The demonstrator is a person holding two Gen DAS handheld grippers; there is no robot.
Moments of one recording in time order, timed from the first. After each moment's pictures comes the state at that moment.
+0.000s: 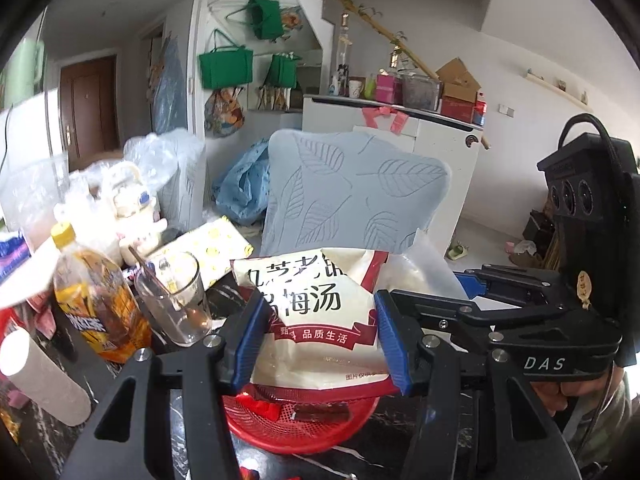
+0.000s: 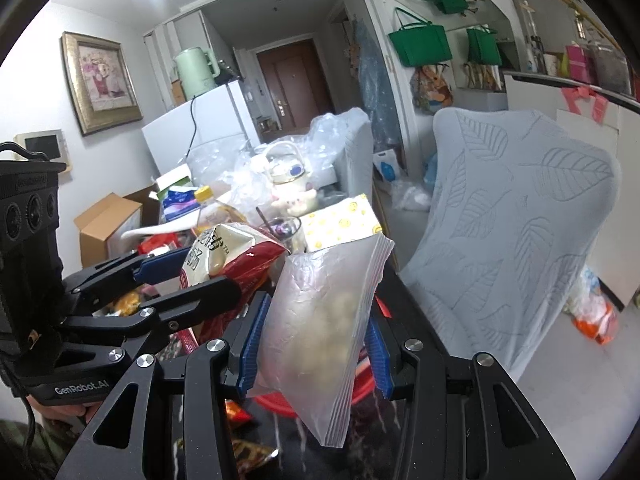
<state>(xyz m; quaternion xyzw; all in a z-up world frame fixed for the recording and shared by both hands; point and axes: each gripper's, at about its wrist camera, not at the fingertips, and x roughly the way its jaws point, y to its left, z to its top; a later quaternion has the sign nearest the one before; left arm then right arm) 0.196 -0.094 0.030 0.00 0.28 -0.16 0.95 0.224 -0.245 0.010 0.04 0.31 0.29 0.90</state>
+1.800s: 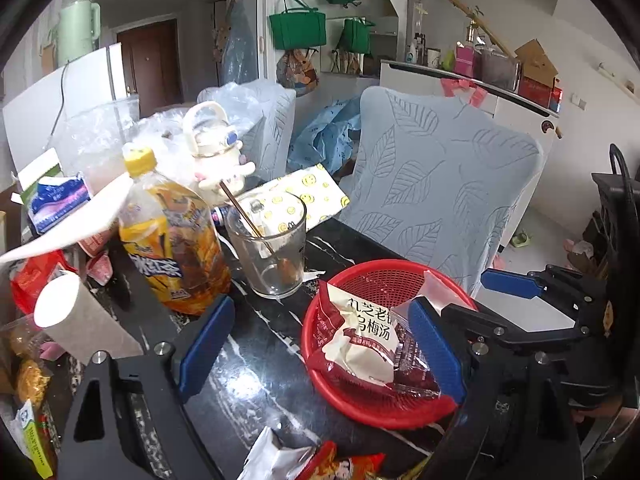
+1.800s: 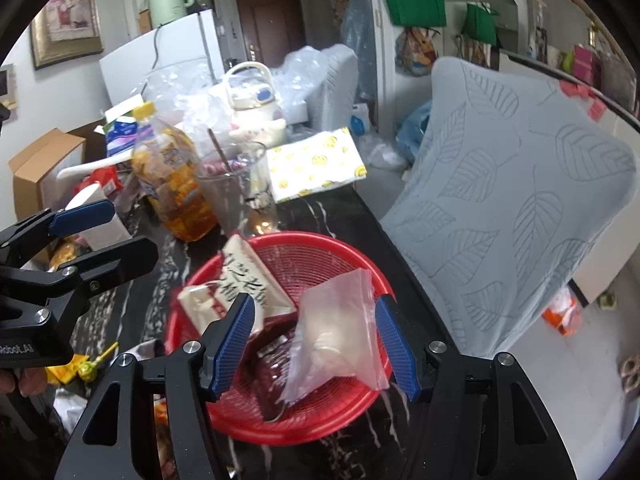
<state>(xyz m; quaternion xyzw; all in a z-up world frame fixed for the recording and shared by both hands) 0.201 -0.043 0.007 0.00 0.34 -0.03 0.94 0.260 -0.188 -0.045 -0.05 0.38 0.23 0.89</state>
